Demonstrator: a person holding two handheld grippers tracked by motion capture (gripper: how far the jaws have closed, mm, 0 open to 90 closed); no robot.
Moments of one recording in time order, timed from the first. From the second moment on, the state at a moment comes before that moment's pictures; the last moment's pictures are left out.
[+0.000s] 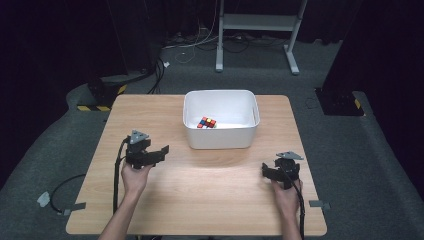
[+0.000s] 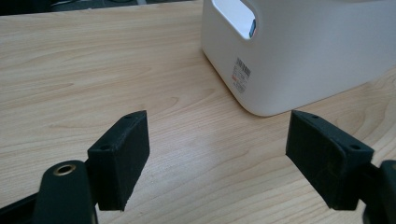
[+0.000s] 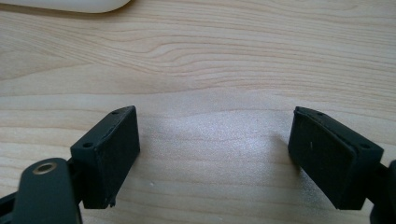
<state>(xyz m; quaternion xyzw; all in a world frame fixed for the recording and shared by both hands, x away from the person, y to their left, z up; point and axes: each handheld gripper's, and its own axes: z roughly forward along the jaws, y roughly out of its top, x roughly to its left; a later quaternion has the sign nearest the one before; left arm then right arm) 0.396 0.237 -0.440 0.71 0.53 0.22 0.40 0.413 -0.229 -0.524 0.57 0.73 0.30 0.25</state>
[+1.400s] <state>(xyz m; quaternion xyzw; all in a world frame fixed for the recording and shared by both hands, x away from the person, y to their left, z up) 0.406 0.232 -0.467 0.72 0.54 0.23 0.36 0.413 -0.229 -0.524 0.57 0.73 0.30 0.24</state>
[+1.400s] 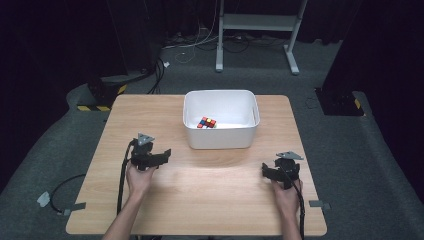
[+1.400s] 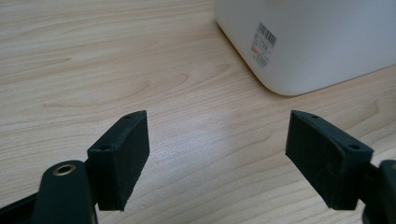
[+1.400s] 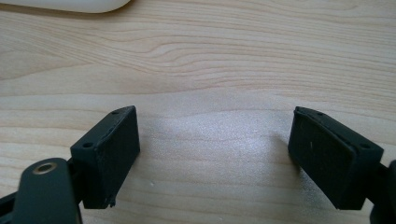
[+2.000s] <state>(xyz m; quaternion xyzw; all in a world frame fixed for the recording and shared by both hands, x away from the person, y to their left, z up) 0.408 0.236 -0.479 0.72 0.56 0.22 0.35 0.413 -0.229 -0.524 0.57 0.73 0.30 0.25</state>
